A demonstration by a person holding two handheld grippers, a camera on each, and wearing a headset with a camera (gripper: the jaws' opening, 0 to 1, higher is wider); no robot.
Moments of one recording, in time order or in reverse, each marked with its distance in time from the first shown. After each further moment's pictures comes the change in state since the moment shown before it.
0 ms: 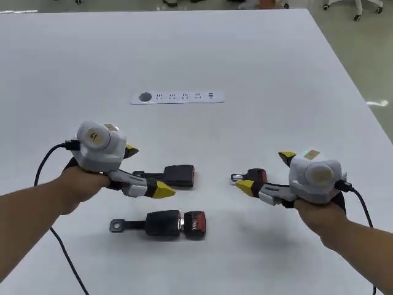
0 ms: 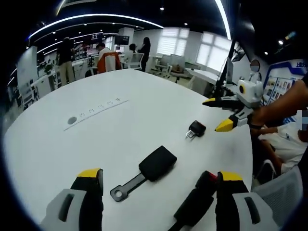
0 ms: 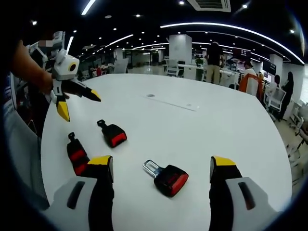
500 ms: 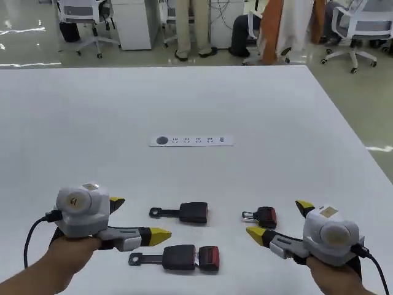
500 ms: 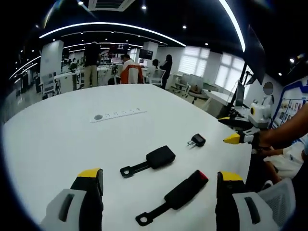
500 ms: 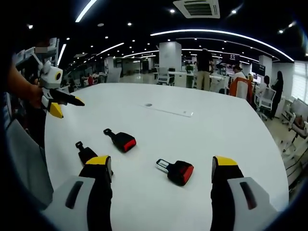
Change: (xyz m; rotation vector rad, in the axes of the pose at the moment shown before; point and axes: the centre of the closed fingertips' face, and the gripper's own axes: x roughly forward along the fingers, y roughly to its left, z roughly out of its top) left arm -0.081 -0.006 -0.025 -0.125 -0.142 0.139; right arm -0.057 0.034 0.014 0.032 -0.064 -0.079
